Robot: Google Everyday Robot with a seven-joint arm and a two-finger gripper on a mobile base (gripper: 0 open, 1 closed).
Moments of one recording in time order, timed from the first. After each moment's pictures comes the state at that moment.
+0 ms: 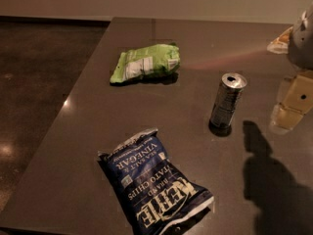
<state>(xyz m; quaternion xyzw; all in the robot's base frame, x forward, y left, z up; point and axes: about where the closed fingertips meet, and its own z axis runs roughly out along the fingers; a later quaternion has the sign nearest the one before) 0.438 -0.217 0.976 -0.60 0.78 -0.03 0.16</state>
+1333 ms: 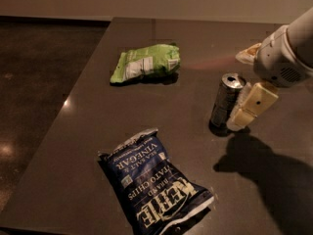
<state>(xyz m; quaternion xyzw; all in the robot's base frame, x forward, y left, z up) 0.481 -0.172 0.933 -0.59 0.76 0.06 0.26</state>
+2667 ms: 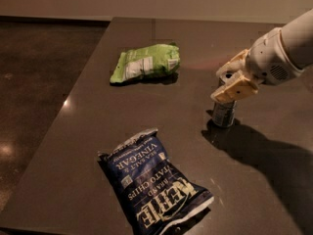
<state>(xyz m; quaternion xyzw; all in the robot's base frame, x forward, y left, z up) 0.507 -0.155 0.927 -0.57 0.75 0.12 0.31</state>
